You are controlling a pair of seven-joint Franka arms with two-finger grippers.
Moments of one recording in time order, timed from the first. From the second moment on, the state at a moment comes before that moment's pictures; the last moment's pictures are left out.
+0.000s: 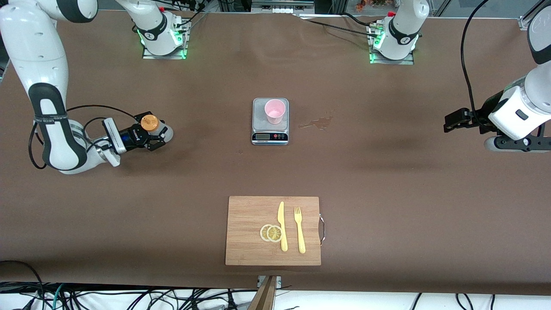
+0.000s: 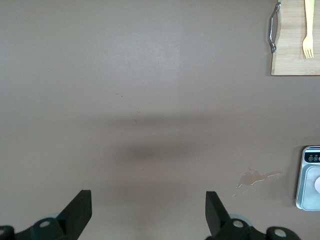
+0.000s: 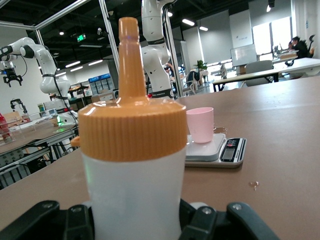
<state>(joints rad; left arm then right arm) -0.03 0.17 -0.02 -1.48 -0.03 1.55 -0.06 -0.08 0.73 -0.12 -1.74 0.96 1.23 -2.43</state>
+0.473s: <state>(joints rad) -0.03 0.17 -0.02 -1.48 -0.03 1.55 -0.06 0.06 0.63 -0.12 -1.71 0.95 1.36 -2.29</state>
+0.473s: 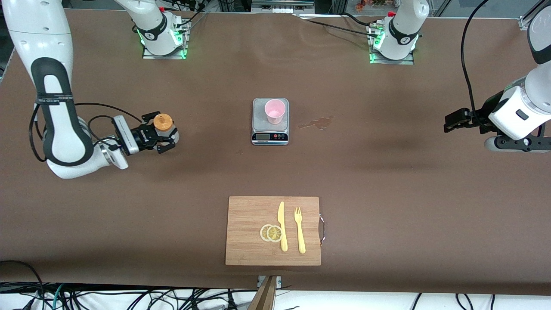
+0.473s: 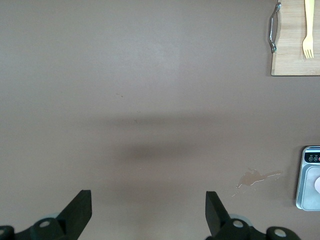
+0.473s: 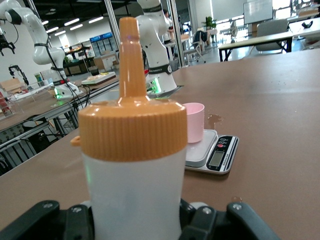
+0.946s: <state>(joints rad) -0.03 0.17 -0.02 -1.48 -0.03 1.55 -0.06 0.25 0.56 -0.12 -1.69 0.83 1.59 -2.04</state>
